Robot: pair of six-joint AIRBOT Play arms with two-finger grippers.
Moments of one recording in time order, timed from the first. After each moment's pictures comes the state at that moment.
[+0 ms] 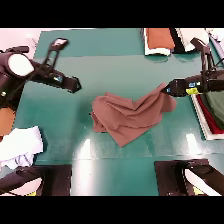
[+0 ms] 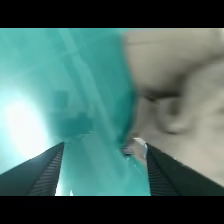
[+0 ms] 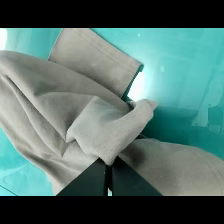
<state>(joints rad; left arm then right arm) -0.26 -1.21 1.30 1.27 -1.13 -1.43 0.06 -0.91 1.15 -1.10 1.32 1.52</state>
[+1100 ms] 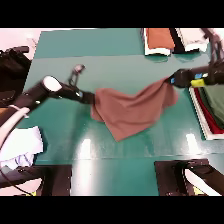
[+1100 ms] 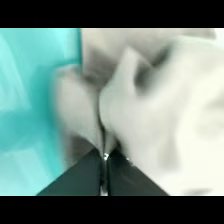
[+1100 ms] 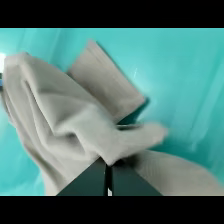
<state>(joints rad) -0.32 -1.33 1.12 0.94 -0.85 -1.31 0.06 -0.91 1.29 -1.13 1.29 1.52</state>
